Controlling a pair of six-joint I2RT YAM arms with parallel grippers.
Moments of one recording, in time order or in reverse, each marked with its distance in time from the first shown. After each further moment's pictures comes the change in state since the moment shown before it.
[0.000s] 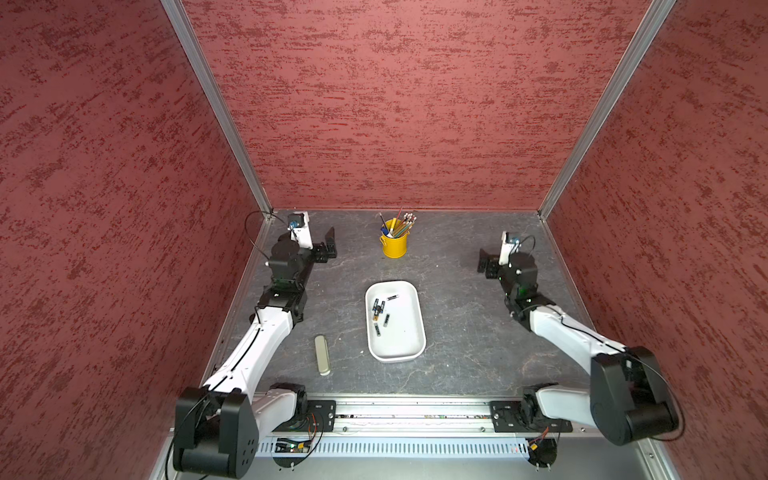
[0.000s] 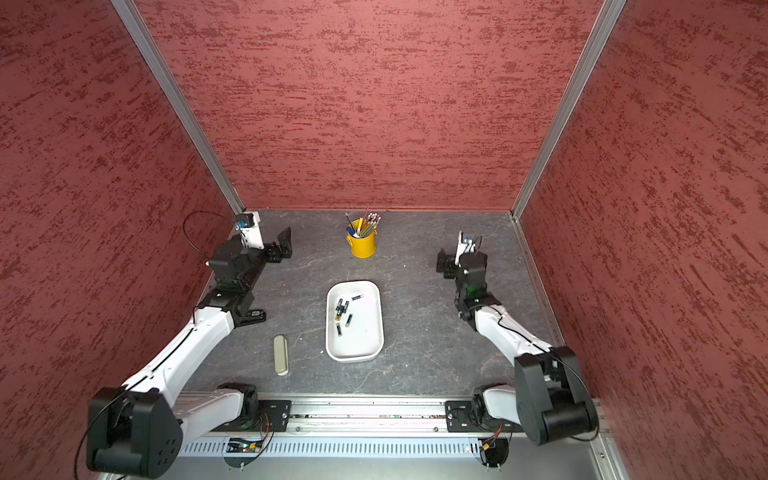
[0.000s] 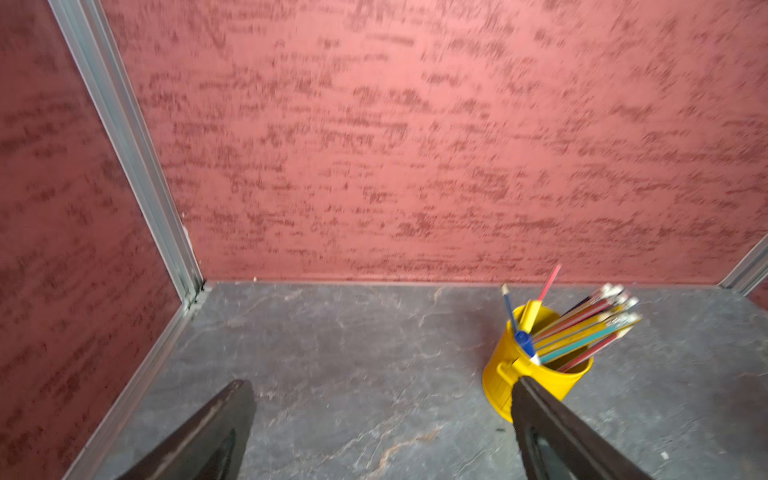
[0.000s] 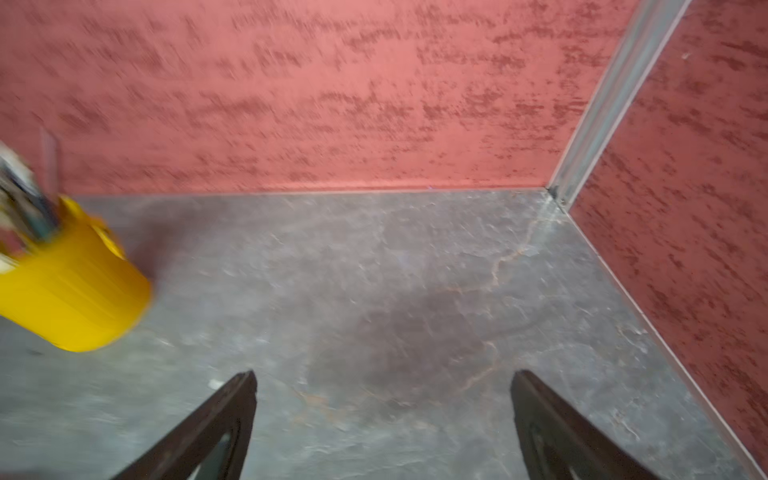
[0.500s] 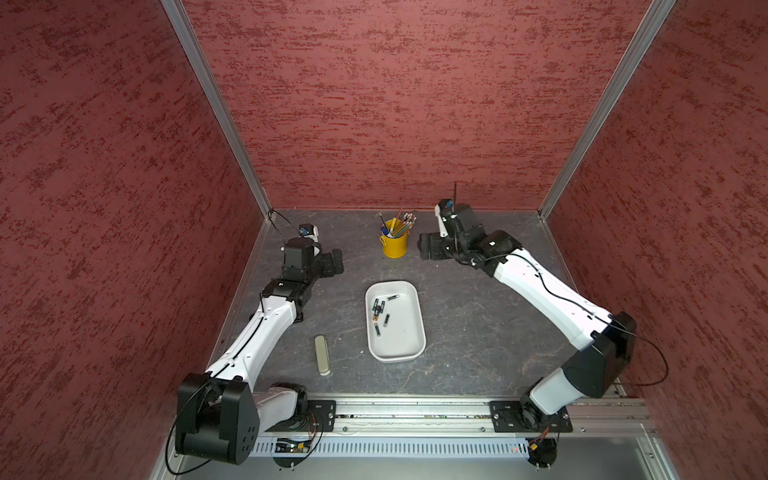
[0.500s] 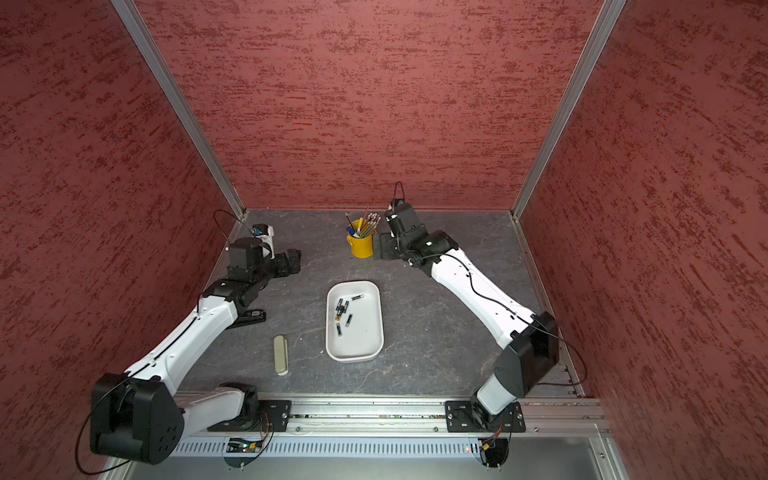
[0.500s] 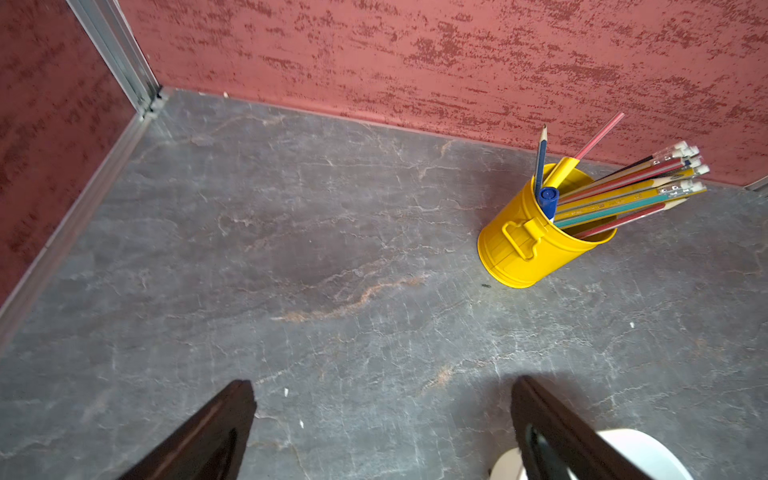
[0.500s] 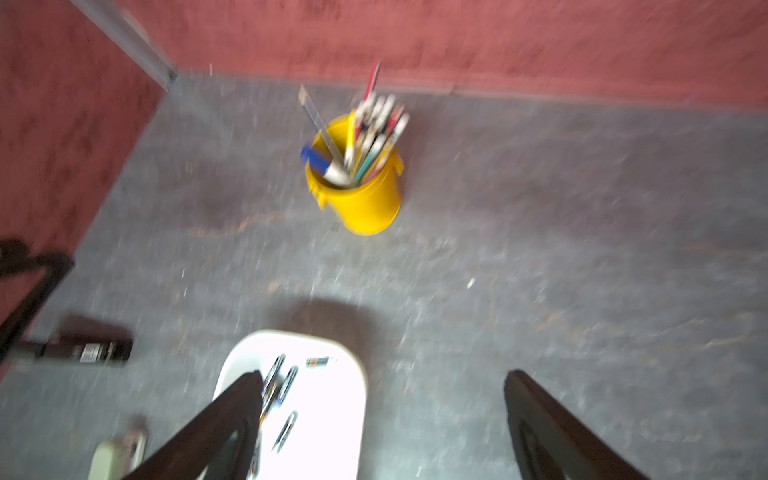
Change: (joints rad) left arm -0.024 0.081 0.045 -0.417 0.018 -0.180; right arm 0.444 0.368 0.852 -0.999 -0.087 0.277
